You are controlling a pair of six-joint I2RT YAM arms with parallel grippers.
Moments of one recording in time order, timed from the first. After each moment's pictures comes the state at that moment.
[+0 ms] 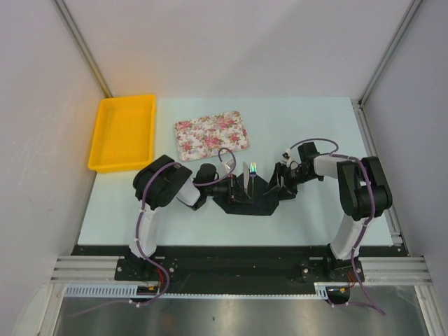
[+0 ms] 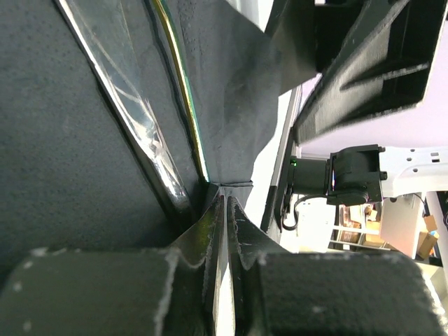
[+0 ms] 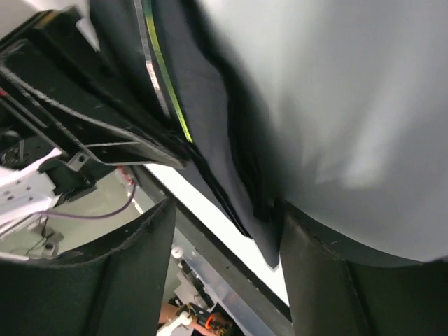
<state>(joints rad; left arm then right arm) -0.60 2.16 0.75 1.01 0.84 -1.06 0.17 1.82 0.96 -0.48 -0.79 0.37</state>
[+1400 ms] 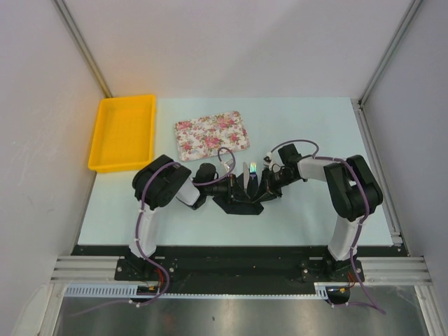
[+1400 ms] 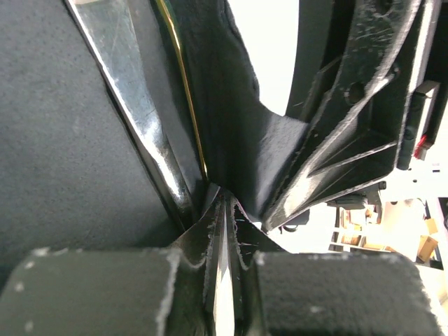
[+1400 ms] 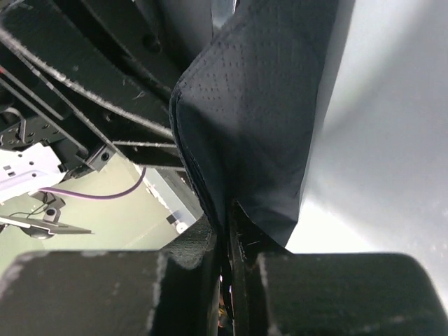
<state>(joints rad) -0.60 2.15 0.75 0.99 0.84 -1.06 0.36 1.85 0.97 -0.37 -0.87 0.50</state>
